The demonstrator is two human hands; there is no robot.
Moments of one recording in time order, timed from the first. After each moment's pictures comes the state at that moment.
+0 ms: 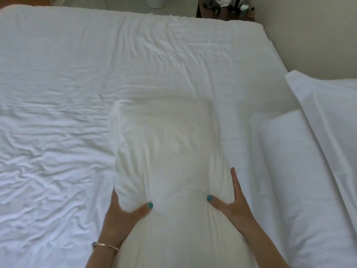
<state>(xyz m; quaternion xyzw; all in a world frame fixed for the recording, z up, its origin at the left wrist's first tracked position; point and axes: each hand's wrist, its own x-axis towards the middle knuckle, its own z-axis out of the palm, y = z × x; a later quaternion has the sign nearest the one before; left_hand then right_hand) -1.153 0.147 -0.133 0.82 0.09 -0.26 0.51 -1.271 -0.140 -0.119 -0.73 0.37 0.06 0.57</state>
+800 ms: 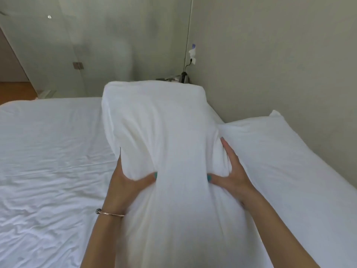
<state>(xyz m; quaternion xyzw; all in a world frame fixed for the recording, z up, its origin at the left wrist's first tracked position) -1.201 0.099 0.130 0.74 -0.20 -0.06 0.64 -1.357 -0.127 0.143 -0.78 0.25 -0.19 0.54</state>
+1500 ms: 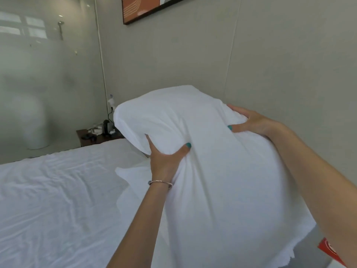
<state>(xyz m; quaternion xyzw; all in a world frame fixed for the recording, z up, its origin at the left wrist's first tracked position) -1.405 -0.259 0.257 0.56 -0.33 -0.18 0.74 -1.617 -0.425 0.381 -0.83 0.35 -0.22 0.36</state>
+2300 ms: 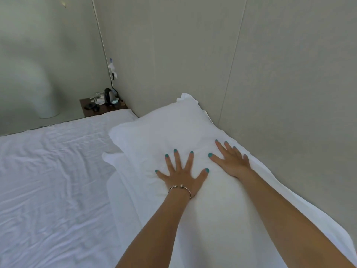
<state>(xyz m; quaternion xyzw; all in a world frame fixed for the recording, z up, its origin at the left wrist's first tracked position) -1.444 -0.410 0.101 0.87 -0.46 -0.12 0.12 -1.577 -0.549 0.137 -0.84 0.51 0.01 0.17</state>
